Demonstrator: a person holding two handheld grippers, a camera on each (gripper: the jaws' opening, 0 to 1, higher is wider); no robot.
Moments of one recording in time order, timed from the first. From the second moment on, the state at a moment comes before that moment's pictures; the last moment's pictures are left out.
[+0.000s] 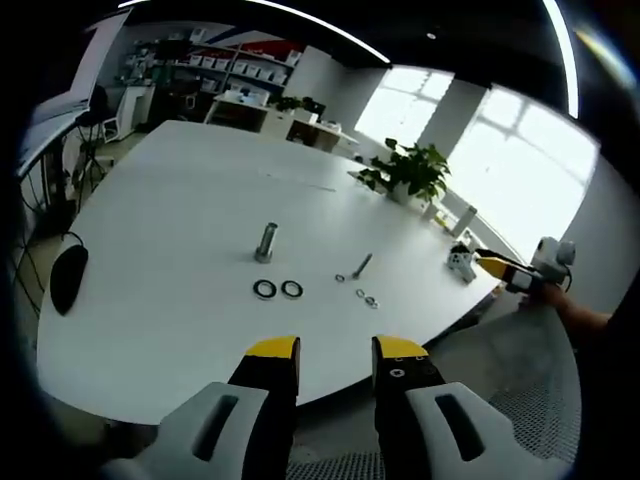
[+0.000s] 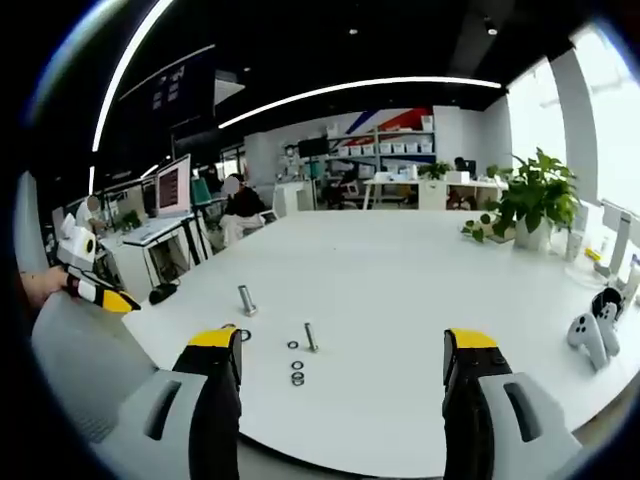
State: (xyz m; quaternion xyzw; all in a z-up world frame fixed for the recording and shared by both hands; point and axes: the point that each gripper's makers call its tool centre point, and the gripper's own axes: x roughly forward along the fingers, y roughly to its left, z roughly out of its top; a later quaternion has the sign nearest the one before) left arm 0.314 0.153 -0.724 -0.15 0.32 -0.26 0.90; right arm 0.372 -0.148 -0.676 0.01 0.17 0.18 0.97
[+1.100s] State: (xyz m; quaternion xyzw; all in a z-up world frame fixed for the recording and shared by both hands) left arm 0.312 0.153 -0.726 -0.15 0.33 -0.26 0.90; right arm 0.367 -0.153 -0.701 0.00 0.22 0.19 0.96
